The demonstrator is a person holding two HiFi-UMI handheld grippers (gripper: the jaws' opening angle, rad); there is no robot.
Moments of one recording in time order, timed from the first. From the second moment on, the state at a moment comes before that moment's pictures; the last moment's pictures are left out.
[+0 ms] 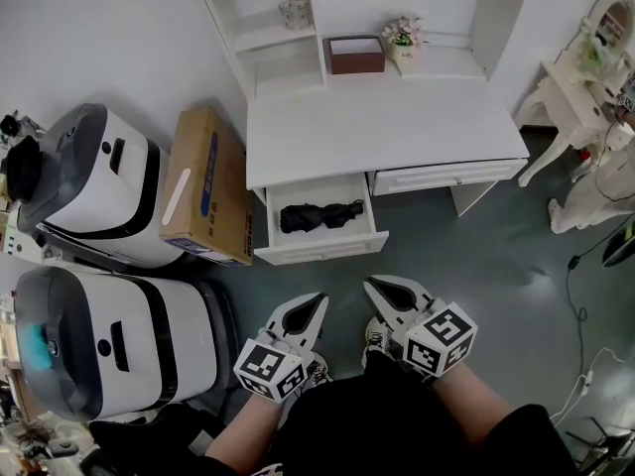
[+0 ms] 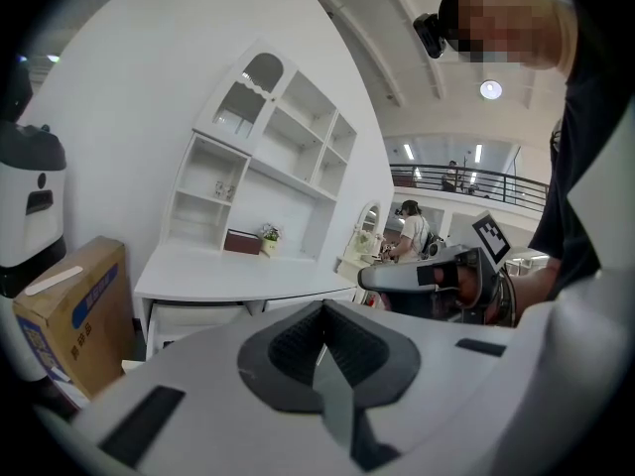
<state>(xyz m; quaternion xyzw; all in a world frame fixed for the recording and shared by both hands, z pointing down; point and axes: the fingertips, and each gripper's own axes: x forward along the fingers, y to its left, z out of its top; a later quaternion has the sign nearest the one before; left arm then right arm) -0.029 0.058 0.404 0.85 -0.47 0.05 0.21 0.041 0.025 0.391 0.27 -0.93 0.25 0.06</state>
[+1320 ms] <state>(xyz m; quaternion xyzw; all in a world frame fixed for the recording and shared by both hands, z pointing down) -0.024 -0.061 0.451 0.82 -0.52 0.14 0.20 0.063 -0.094 0.442 0.24 -0.93 0.26 0.10</state>
